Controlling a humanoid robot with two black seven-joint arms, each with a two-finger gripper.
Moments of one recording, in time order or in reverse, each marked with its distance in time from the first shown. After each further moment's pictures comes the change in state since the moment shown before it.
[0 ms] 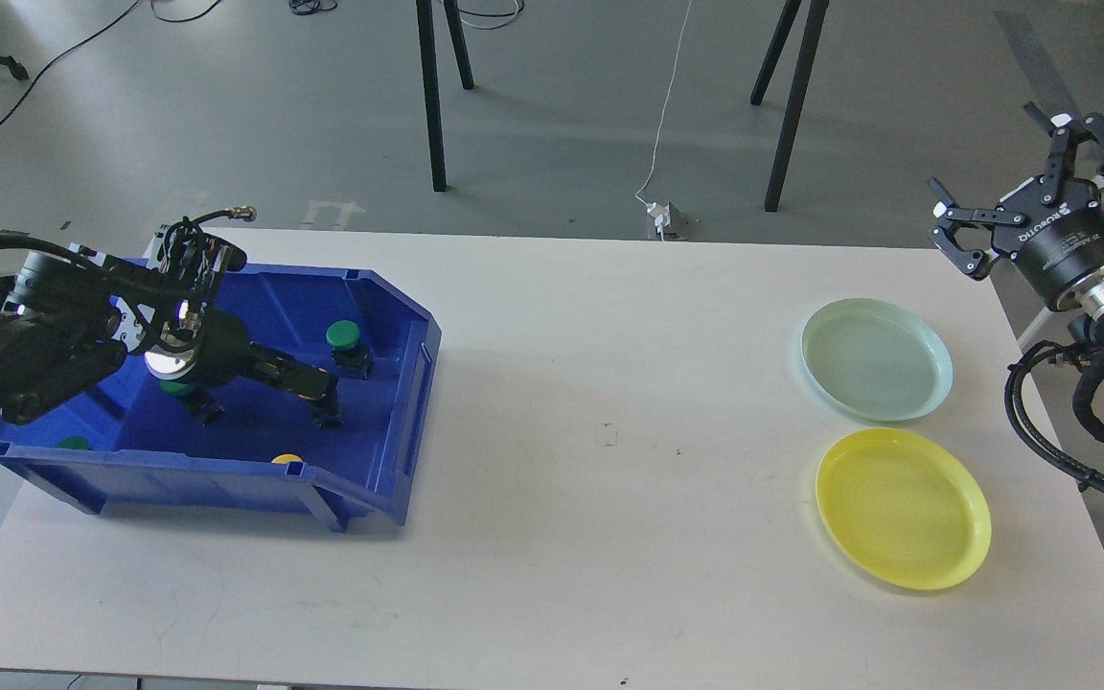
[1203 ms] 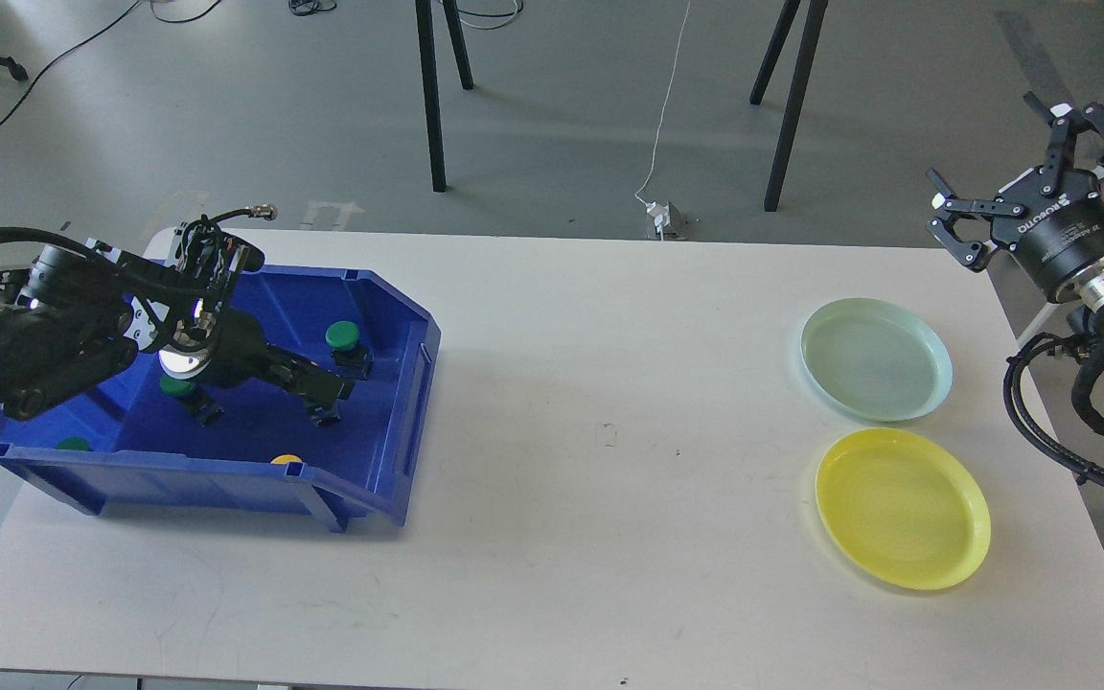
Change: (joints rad) left arm -0.044 0.023 0.032 -0.084 -0.007 -0.005 0.000; right arm 0.017 0.001 -0.003 0.000 0.000 0.000 0.000
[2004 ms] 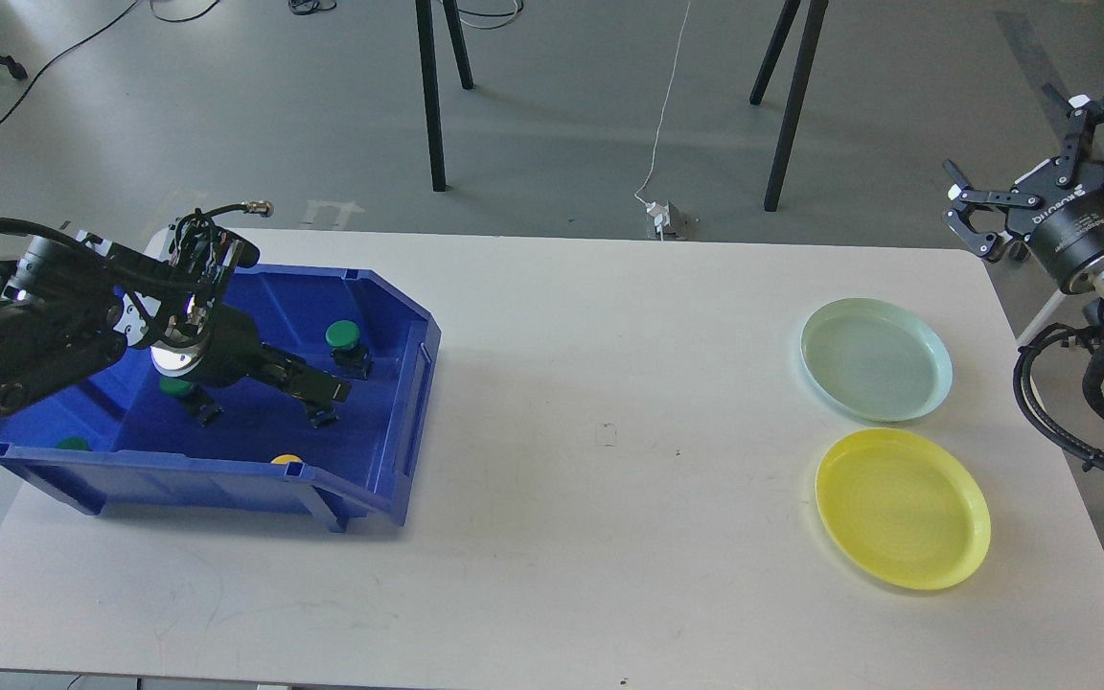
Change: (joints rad) left arm -0.021 0.029 0.002 -0.049 0.004 -0.028 0.000; right arm 0.030 0.001 -0.006 -0.054 0.000 0.000 -0.003
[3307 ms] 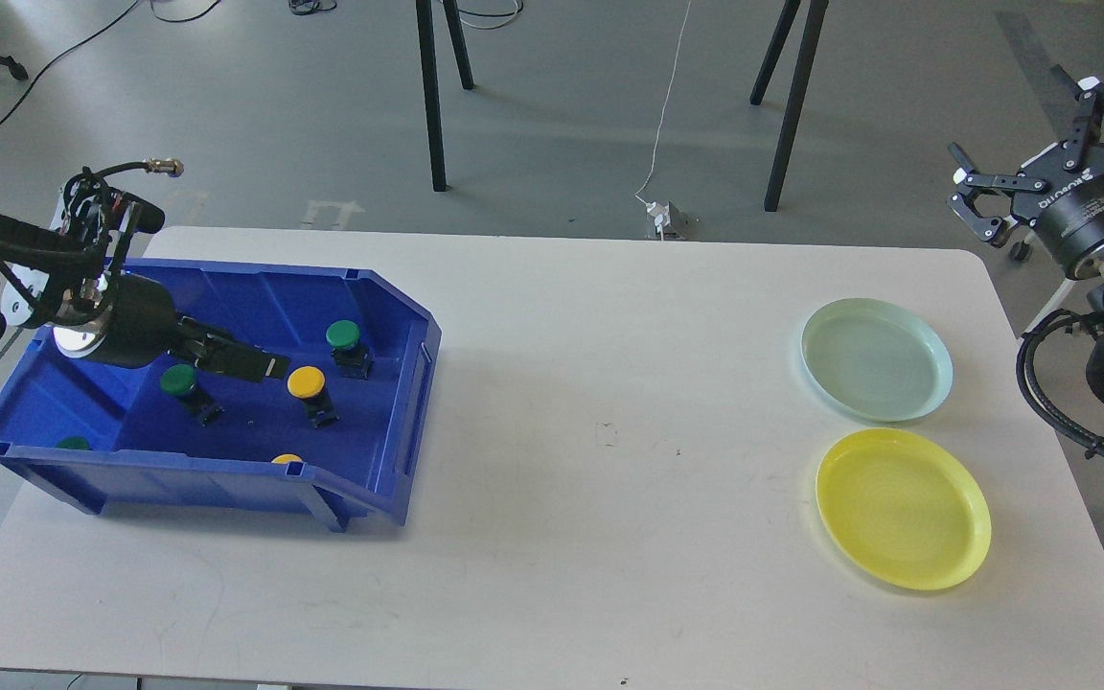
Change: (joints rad) left arm -0.105 0.254 0.009 -0.225 0.017 0.000 0.000; right arm 0.024 0.000 0.006 -0.002 0.000 0.000 0.000
